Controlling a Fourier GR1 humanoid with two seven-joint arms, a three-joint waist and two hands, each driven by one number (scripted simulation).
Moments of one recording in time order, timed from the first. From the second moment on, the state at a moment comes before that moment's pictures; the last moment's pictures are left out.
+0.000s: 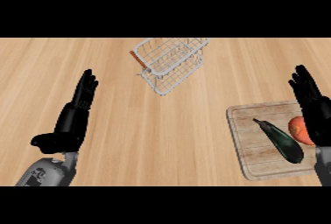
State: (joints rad) left arm -0.19 0.37 -0.34 -1.56 0.26 0.40 -0.15; right arm -0.14 -0.51 0.09 -1.57 -0.23 -0.22 0.08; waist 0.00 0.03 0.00
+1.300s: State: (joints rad) left arm -0.16 0.56 -0.37 -1.57 0.08 0.31 -0.10; right arm -0.26 -1.10 0.03 -1.50 -0.14 0.74 -0.35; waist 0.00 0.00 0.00
